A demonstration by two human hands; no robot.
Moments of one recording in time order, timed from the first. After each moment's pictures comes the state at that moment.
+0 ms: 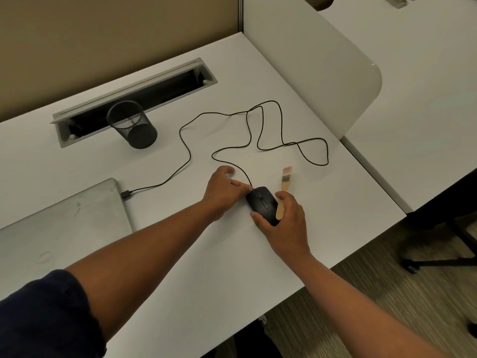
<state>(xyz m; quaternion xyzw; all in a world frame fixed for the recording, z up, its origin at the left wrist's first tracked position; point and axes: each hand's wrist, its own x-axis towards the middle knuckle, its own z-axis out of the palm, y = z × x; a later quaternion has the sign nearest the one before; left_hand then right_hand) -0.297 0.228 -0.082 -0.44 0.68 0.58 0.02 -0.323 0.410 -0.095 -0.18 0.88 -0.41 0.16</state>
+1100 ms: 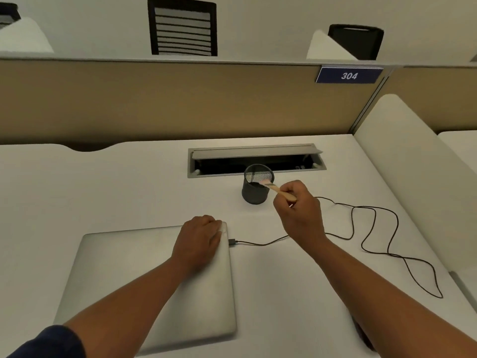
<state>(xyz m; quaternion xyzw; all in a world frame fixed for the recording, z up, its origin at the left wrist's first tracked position) -0.067 0.008 -0.112 -0.36 0.91 0.15 -0.13 -0.292 0.130 0.024 -0.40 0.79 -0.45 0.15</state>
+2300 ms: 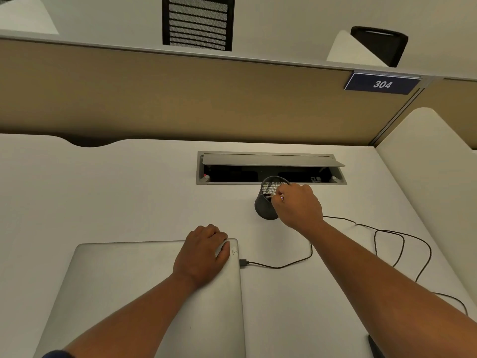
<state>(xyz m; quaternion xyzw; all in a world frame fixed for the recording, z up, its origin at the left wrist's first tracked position) -0.072 -0.011 -0.137 -0.38 0.88 0.16 -0.21 -0.333 0.021 -0.028 -0.50 0.86 -0.09 0.08</state>
